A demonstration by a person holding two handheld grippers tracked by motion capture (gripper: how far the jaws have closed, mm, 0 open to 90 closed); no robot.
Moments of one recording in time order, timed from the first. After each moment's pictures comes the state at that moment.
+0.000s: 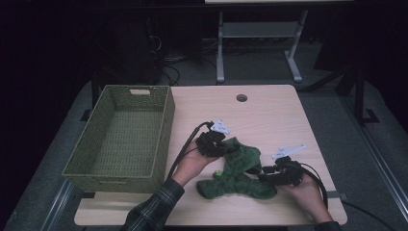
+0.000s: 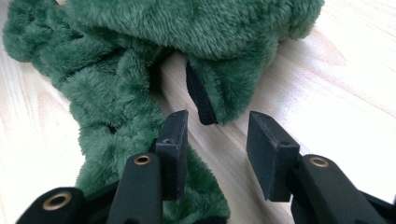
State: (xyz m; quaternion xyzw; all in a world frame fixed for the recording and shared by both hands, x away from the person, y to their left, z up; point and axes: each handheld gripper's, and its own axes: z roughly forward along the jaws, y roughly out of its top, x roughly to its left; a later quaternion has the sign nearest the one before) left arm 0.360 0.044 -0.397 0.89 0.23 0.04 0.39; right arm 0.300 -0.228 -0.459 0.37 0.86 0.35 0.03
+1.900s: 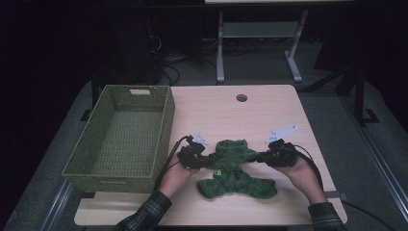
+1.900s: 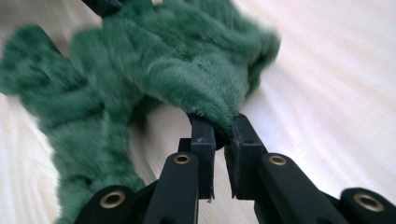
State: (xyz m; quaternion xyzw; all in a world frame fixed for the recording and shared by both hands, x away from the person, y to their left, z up) left arm 0.347 0.094 -0.445 0.89 0.32 0.04 0.32; right arm 0.338 -0.212 -0.429 0.32 0.88 0.33 0.06
